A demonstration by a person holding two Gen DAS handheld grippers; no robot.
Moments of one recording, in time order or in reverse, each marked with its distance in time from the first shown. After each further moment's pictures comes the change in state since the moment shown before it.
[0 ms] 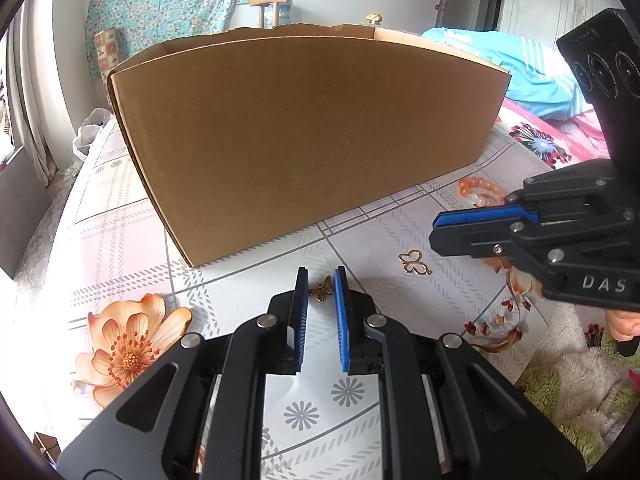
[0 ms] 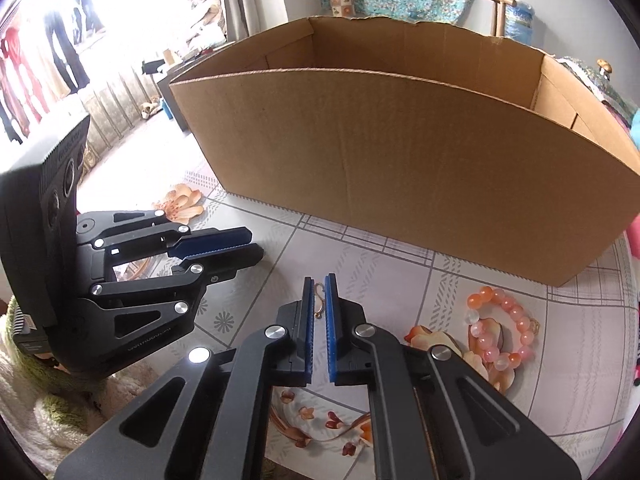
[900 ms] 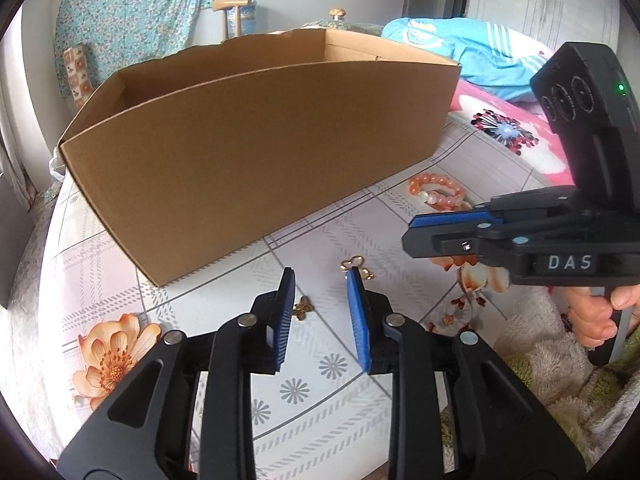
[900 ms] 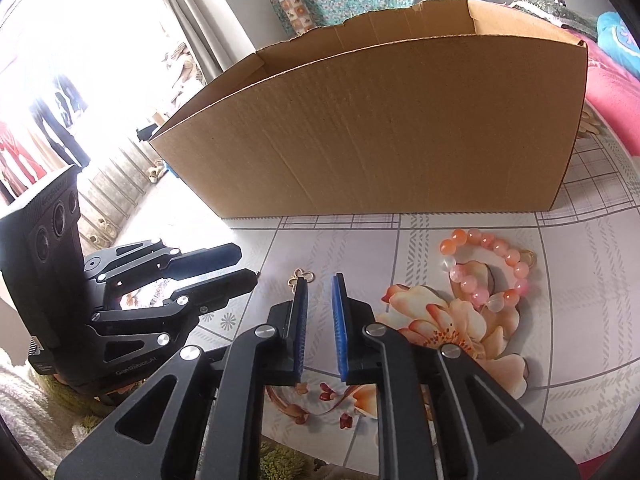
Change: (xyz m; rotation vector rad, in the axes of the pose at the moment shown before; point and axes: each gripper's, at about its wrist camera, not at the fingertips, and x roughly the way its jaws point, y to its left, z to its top) left arm -0.011 -0.030 0.012 0.102 0.017 -0.094; right arm -0.017 -0.043 -0.041 0.237 -0.089 0.117
